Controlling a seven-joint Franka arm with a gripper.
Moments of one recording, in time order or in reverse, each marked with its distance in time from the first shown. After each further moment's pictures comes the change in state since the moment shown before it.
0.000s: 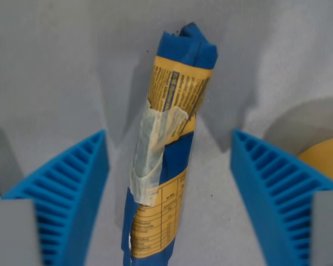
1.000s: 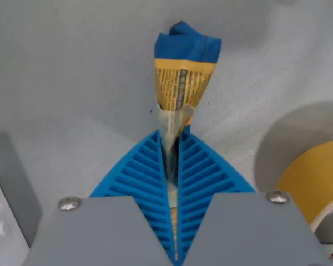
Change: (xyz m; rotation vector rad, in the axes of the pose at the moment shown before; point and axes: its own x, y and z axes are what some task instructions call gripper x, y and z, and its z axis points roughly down) arm 0.003 0.000 -0.005 0.002 0.013 0.000
